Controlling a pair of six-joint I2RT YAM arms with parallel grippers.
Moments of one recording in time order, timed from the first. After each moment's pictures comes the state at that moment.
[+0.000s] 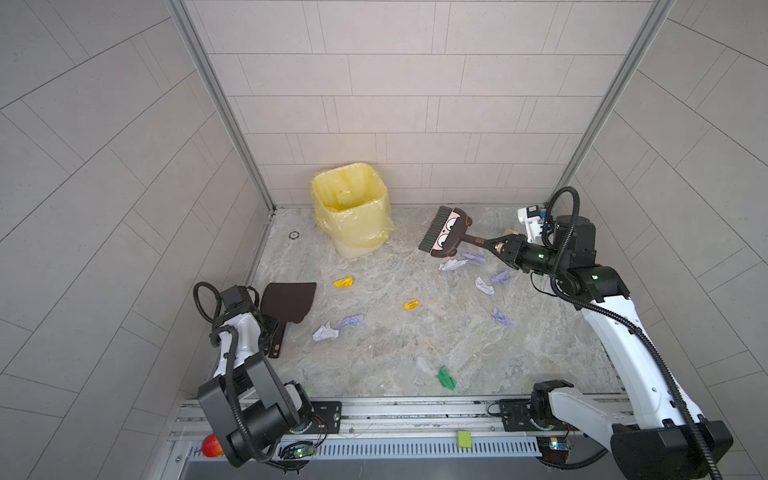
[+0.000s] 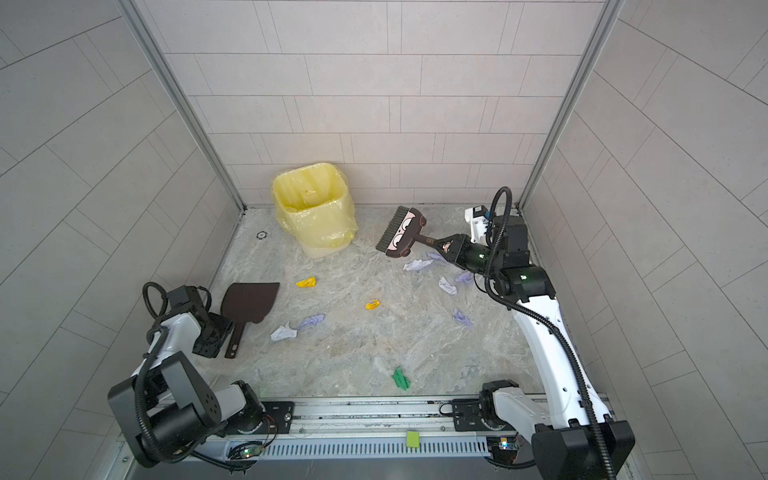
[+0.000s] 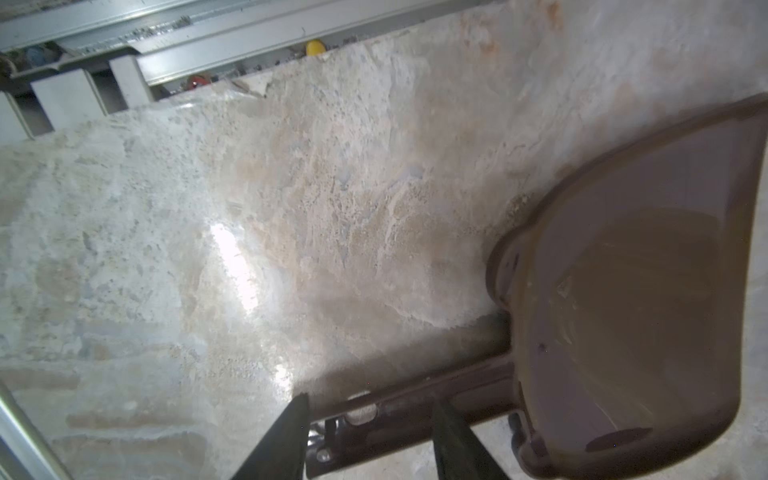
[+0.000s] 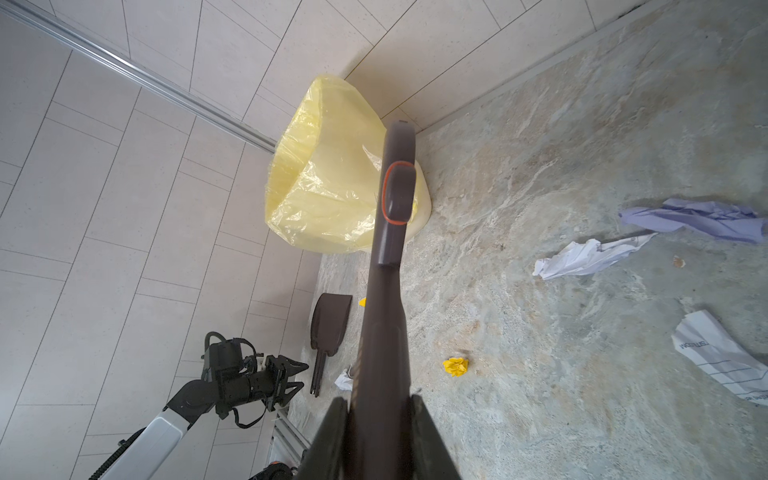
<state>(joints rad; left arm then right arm) 0.61 1.22 0.64 -0.72 -0.02 -0.71 0.06 1.07 1.16 -0.57 -0.66 0.65</state>
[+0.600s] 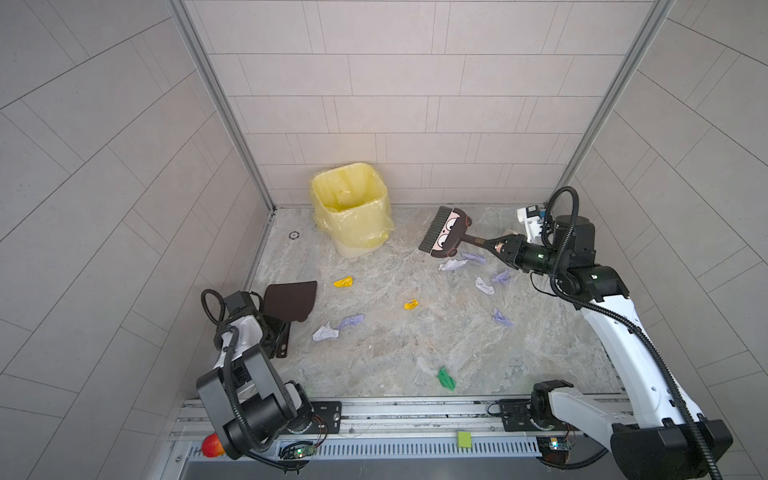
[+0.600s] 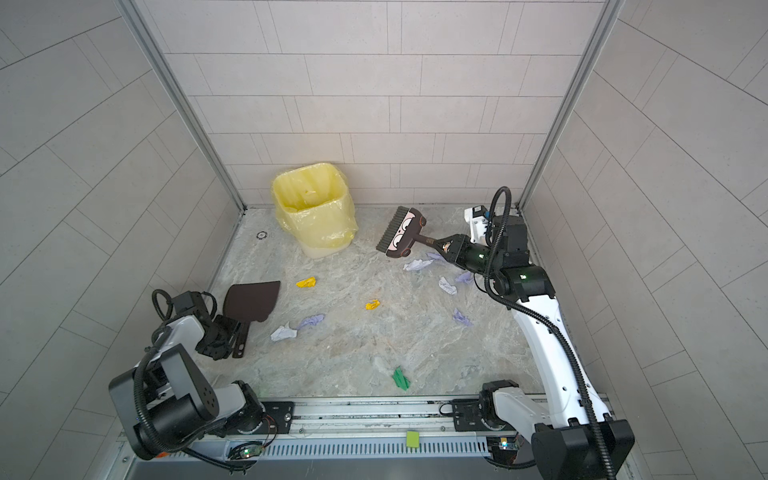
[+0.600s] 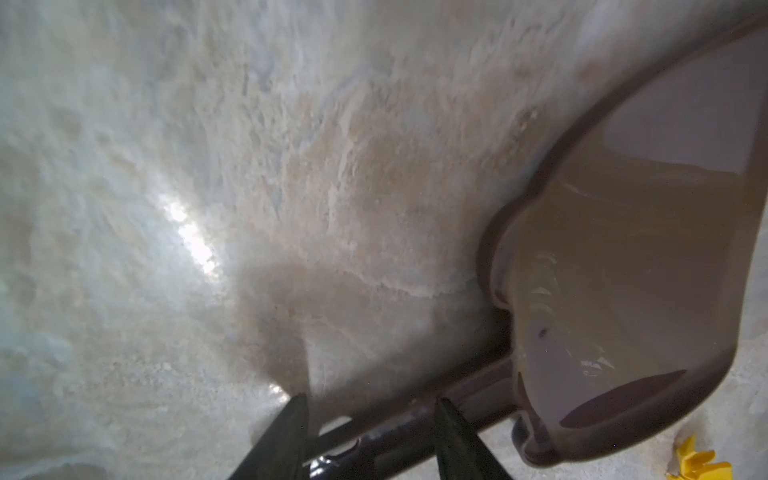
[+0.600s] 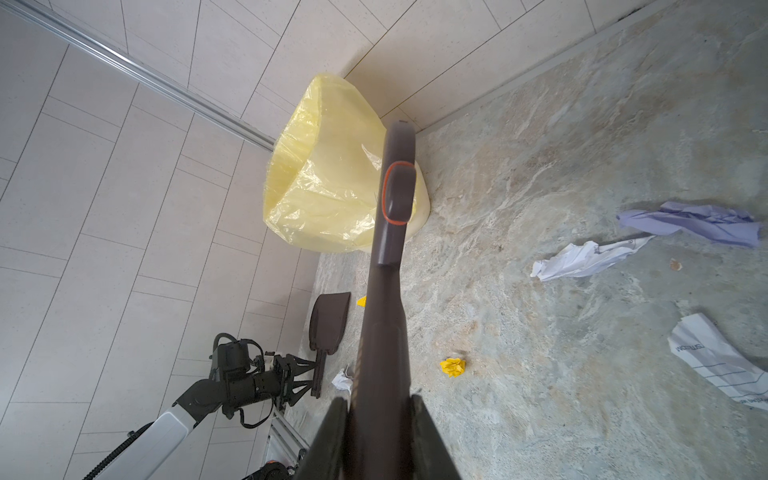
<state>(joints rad) 0.61 1.23 0.55 -0.65 0.15 -0.71 0.06 1.07 1.16 -0.57 -0.66 0.64</state>
